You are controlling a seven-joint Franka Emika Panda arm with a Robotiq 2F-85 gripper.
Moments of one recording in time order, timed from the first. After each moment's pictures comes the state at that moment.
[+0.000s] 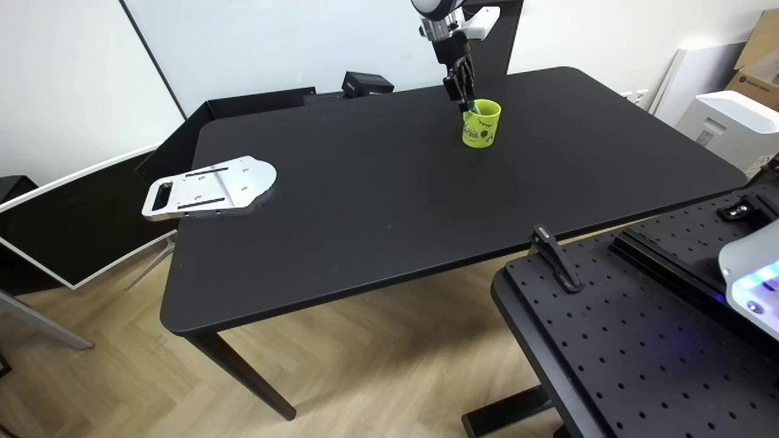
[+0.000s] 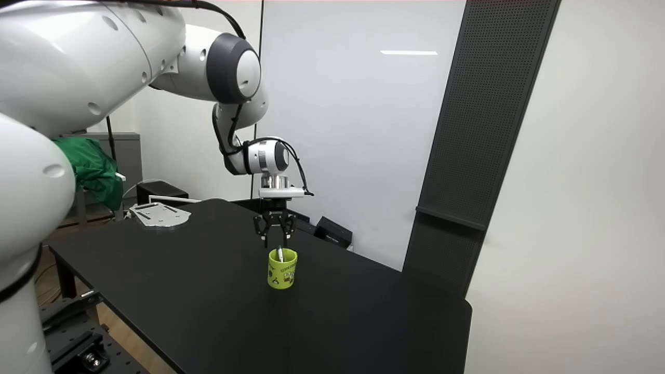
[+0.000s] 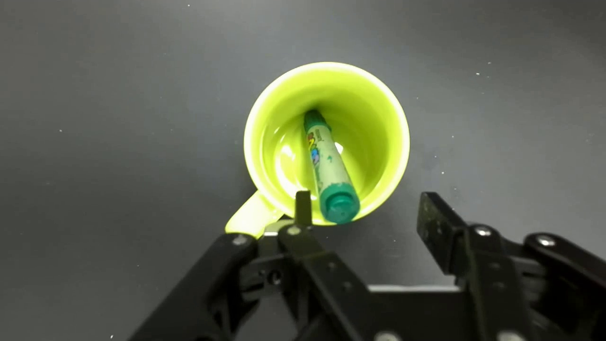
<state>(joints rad) 0.23 0.94 0.08 -1.38 -0.33 1.97 -0.36</state>
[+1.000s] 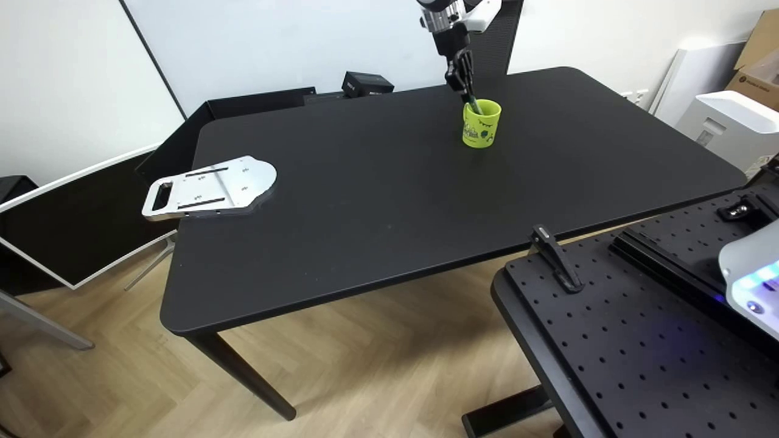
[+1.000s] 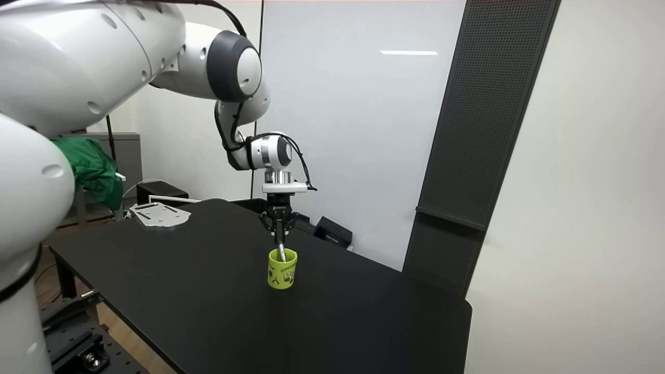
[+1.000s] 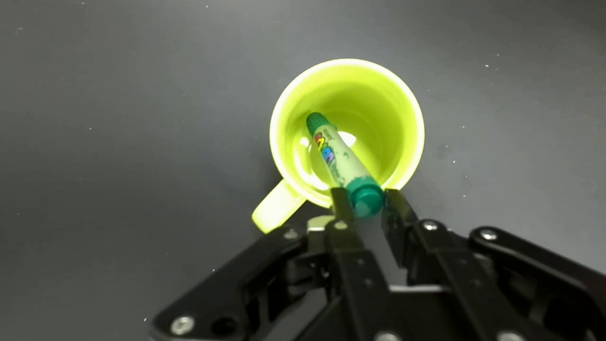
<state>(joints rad) 0.22 0.93 0.08 -1.36 -0.33 1.96 -0.35</state>
